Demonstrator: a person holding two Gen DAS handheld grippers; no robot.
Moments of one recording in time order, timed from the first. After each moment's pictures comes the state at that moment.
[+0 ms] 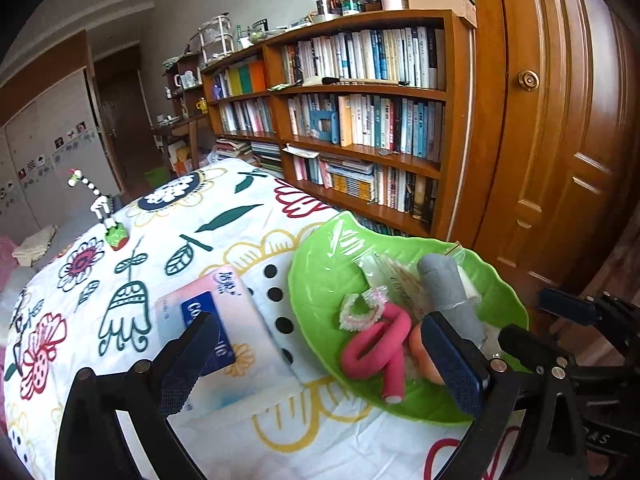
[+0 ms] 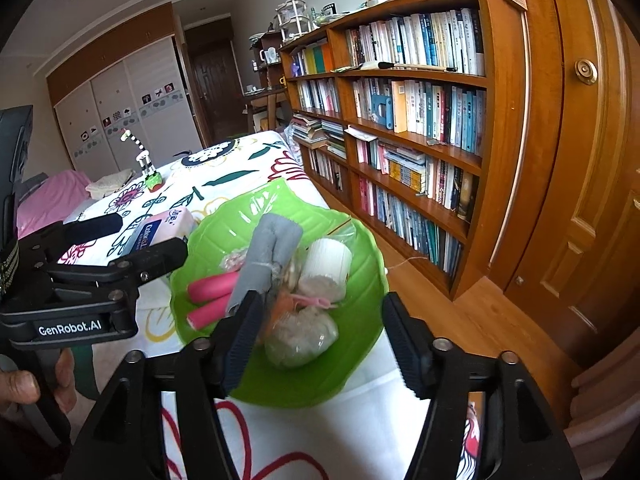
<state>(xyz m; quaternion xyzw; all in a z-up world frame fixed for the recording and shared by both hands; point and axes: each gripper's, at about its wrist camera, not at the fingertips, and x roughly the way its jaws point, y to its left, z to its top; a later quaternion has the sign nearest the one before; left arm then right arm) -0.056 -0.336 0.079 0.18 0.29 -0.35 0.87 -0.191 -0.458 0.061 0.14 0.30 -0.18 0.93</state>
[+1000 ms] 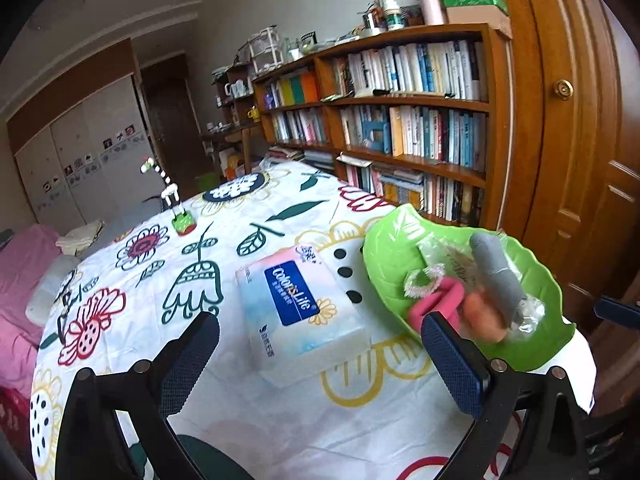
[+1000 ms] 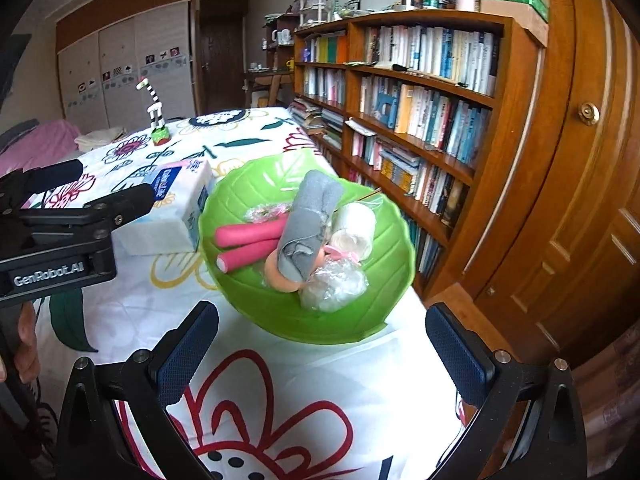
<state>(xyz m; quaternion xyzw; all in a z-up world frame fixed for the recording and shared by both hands) -0.069 -0.288 0.076 0.17 0.27 -0.27 0.91 -0.203 -0.399 0.065 0.06 0.34 -0.20 0.92</state>
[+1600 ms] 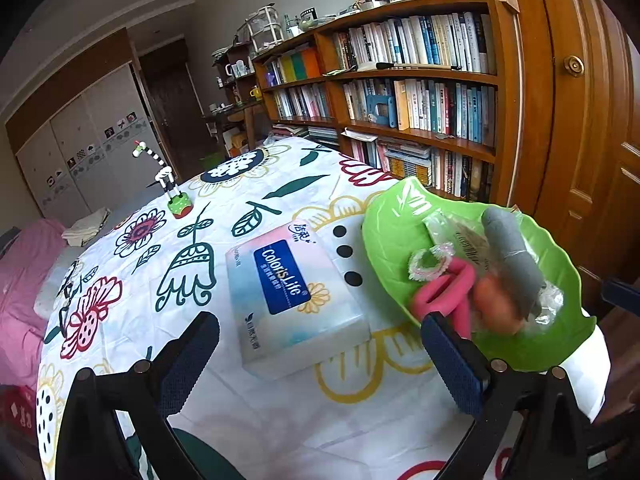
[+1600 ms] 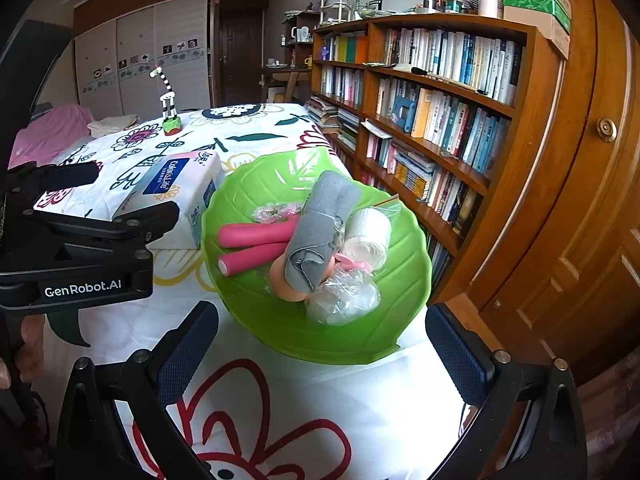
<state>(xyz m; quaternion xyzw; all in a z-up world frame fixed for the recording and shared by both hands) -0.064 -0.306 0.064 0.20 0.30 -0.24 0.90 -0.186 -0.403 0.058 0.03 0.35 -0.18 0.92</state>
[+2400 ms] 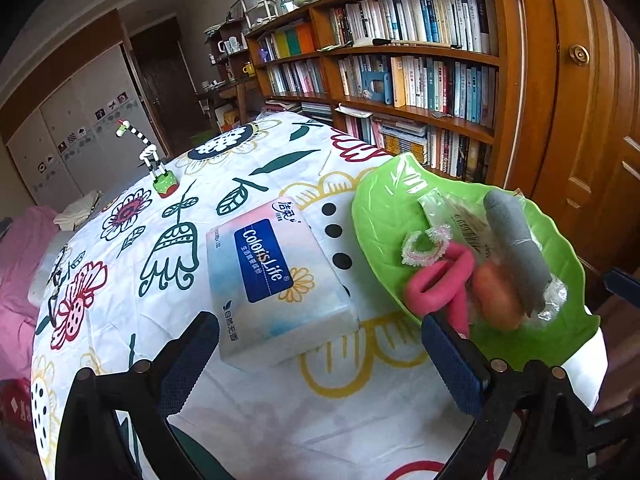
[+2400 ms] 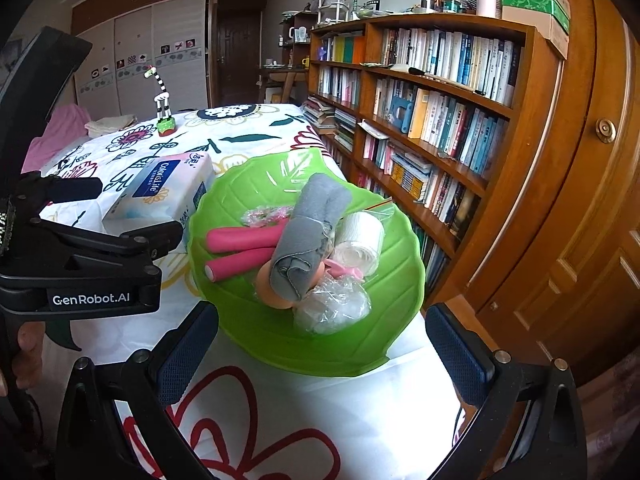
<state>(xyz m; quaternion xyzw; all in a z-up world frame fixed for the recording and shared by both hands) -0.056 -0.317 0.054 0.20 0.34 -0.25 0.88 -0.180 -0.410 0.057 0.03 0.35 -0.18 0.92</state>
